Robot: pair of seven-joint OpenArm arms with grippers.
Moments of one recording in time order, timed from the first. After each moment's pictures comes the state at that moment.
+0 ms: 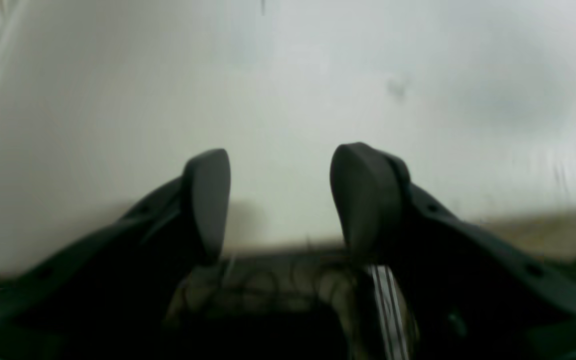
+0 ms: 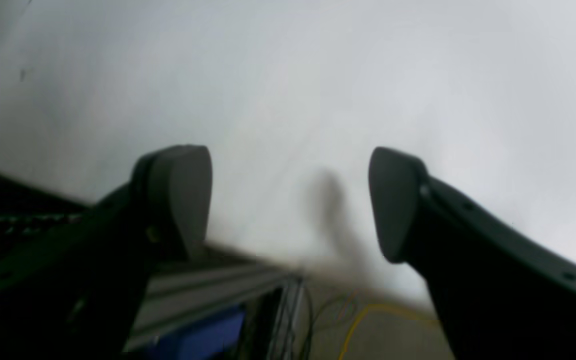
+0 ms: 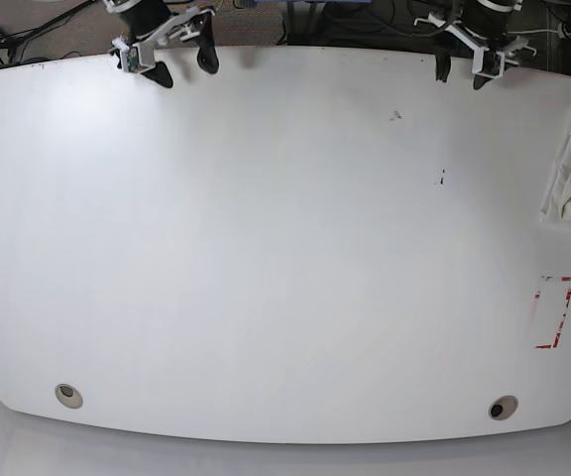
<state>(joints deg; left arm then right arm) 51.2 0.0 -23.3 114.2 -3.1 -27.7 11.9 -47.2 1.5 19.8 103.6 14.2 40.5 -9.0</state>
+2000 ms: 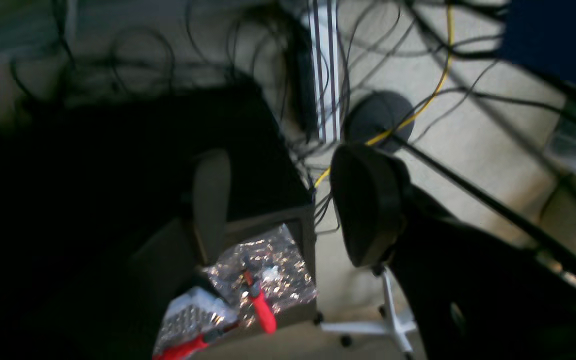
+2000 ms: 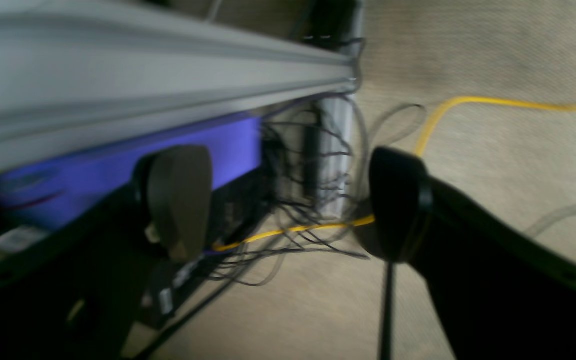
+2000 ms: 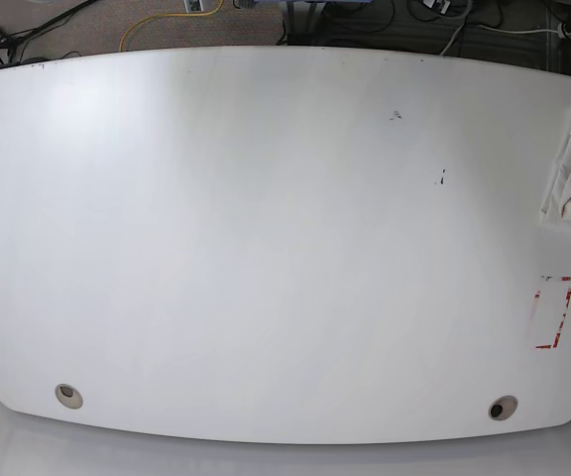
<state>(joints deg) 30.5 -12.0 -5.1 46.3 -3.4 -27.2 11.3 -33.9 -2.9 19.0 54.6 -4.5 34.0 -3.0</state>
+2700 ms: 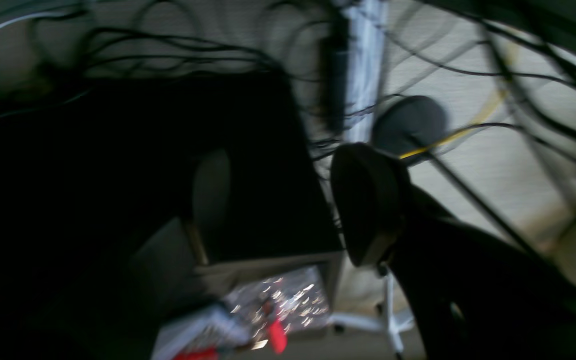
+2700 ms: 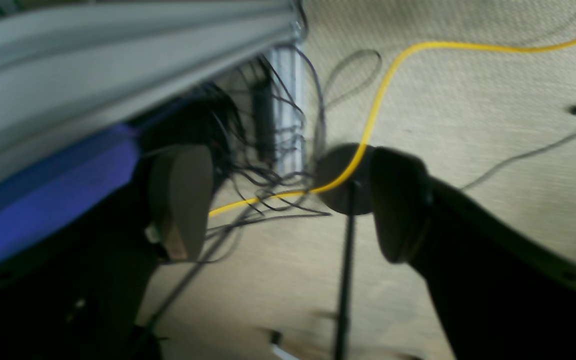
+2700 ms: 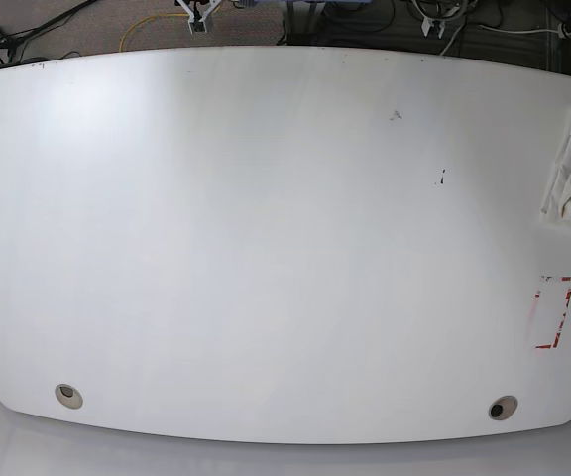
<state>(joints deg) 9.5 -11.2 2.6 13.9 -3.7 -15.8 5.2 -14.7 1.6 19.0 24.3 -12.4 23.3 -3.0</state>
